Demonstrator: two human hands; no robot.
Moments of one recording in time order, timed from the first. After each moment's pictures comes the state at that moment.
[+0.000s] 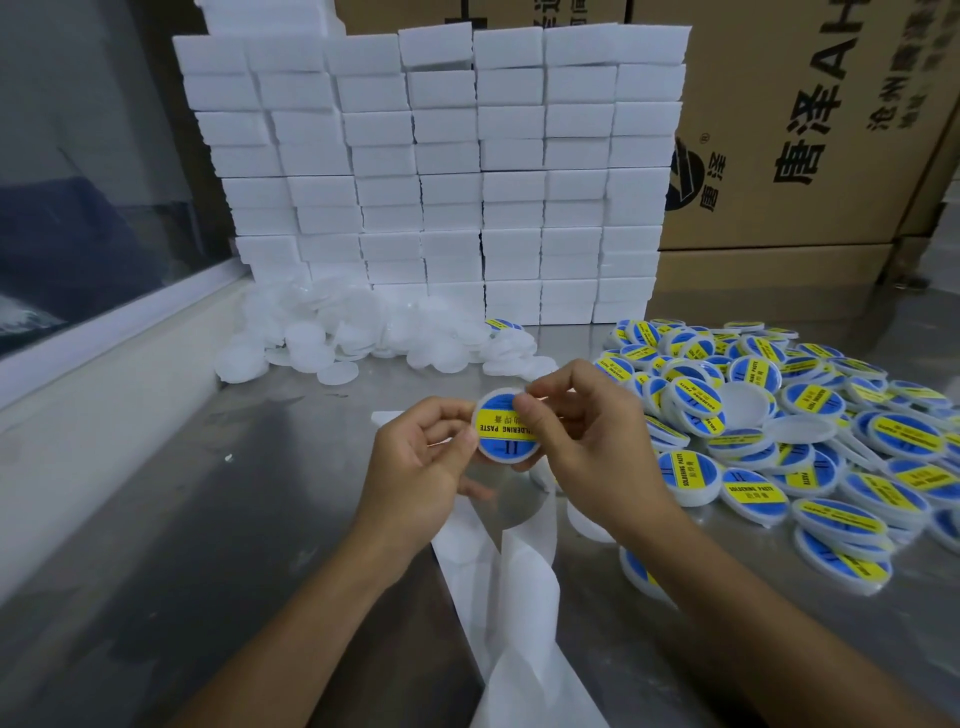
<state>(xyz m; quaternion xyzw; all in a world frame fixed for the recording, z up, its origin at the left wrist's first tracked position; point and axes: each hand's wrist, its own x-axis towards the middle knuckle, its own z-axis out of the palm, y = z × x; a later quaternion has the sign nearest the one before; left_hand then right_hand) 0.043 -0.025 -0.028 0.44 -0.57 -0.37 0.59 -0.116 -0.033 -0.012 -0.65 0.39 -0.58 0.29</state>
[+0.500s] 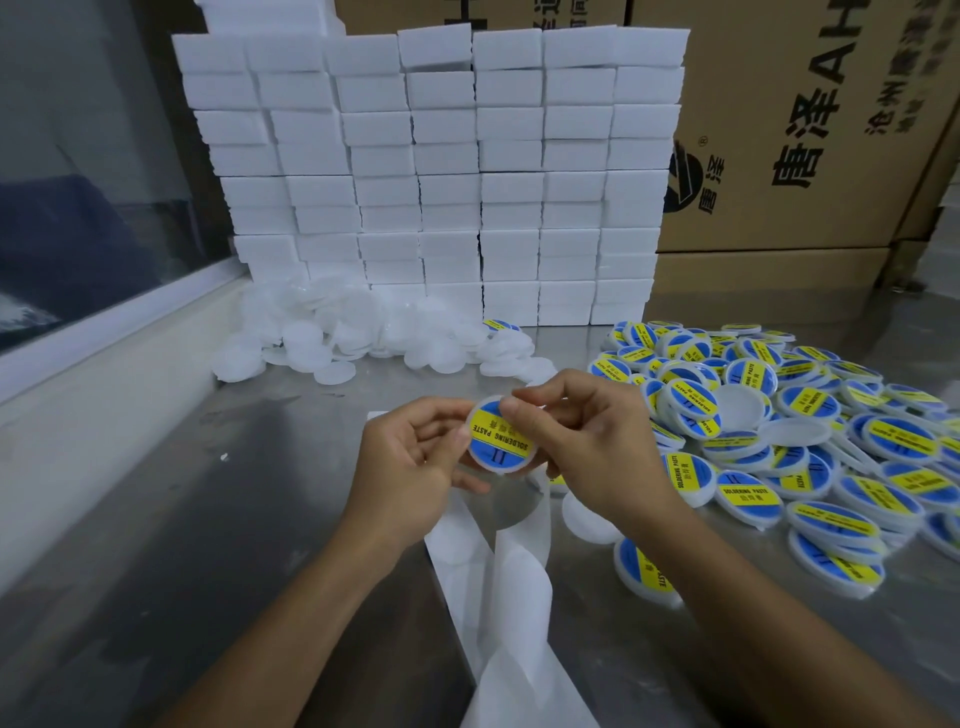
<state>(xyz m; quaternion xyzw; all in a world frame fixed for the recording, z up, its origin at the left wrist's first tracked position) 0.043 -0.026 -0.024 0.43 -0.58 -0.35 0.60 -0.119 -0.031 -0.003 -0.63 0.38 -0.57 0.37</state>
